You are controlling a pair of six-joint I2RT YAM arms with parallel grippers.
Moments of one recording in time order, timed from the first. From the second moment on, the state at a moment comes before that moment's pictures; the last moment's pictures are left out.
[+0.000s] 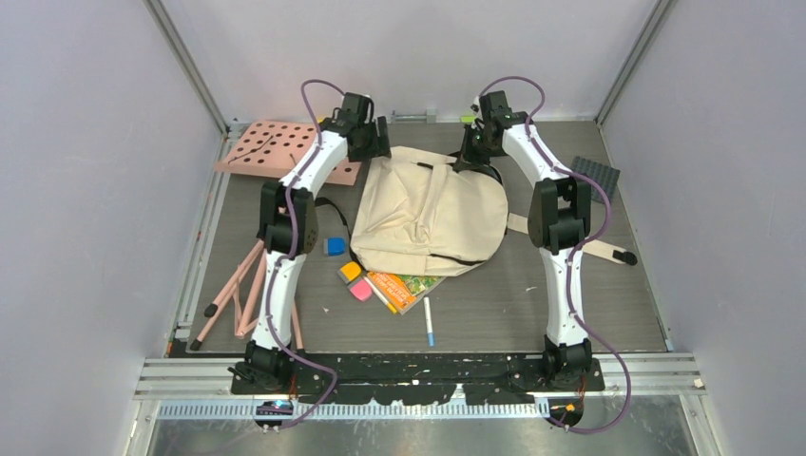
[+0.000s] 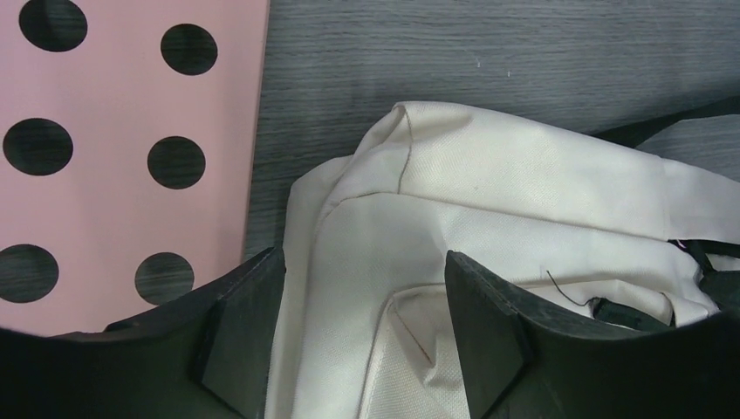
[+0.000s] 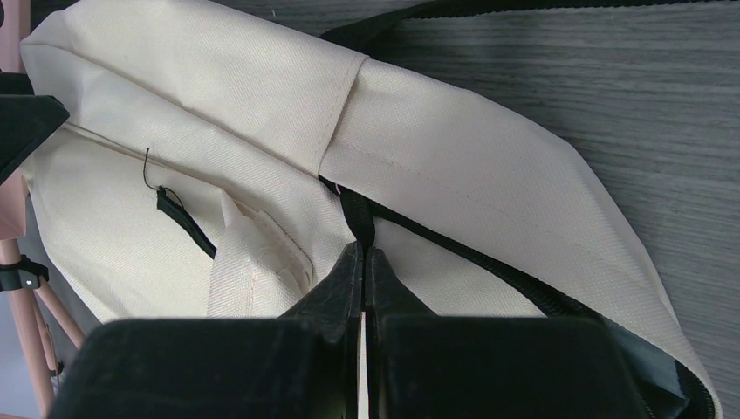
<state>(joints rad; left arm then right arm) -0.31 2.43 2.26 -0.66 0.07 -0.40 0.22 2.36 2.15 -0.79 -0.31 0.37</state>
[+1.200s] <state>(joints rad) -0.31 2.45 2.23 -0.56 0.11 -0.44 0.22 2.15 1.94 -0.82 0.14 0.19</state>
